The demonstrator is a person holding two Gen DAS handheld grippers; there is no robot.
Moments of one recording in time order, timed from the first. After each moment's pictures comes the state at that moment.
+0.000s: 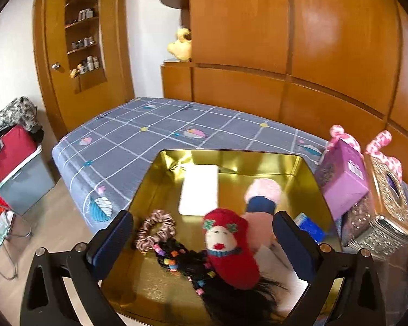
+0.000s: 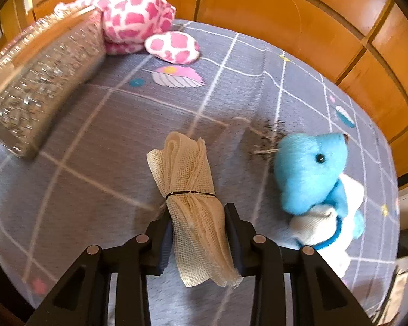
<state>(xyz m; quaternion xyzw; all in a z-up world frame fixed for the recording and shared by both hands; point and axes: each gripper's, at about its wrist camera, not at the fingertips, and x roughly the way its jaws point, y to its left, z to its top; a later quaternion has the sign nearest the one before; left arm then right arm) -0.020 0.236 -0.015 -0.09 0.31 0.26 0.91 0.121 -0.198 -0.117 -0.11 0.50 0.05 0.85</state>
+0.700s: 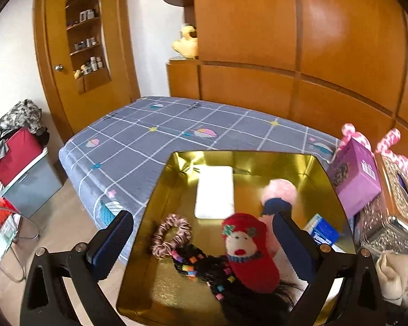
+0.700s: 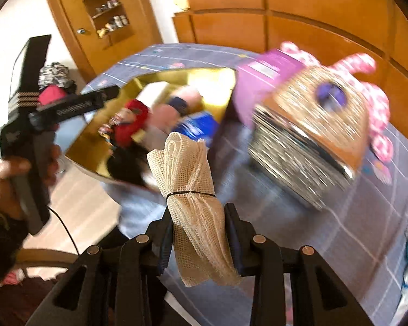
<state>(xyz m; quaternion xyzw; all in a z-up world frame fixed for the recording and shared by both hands) -0.019 0.252 -0.011 -0.07 0.32 0.28 0.90 0.023 0.012 -0.060 -0.12 0.42 0.37 0.82</state>
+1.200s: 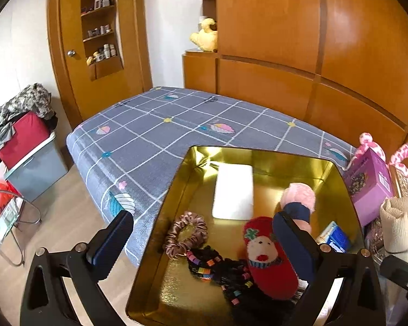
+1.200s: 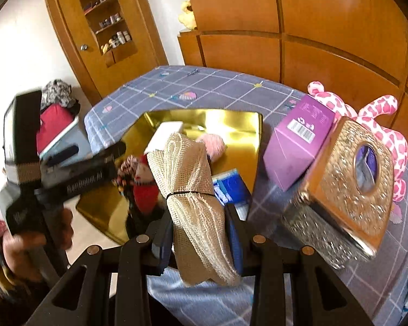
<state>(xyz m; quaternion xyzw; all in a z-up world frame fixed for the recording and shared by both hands) -0.021 0.280 -0.017 -0.11 0.33 0.30 0.89 0.054 0.073 -0.026 -0.09 0.39 0.37 0.84</state>
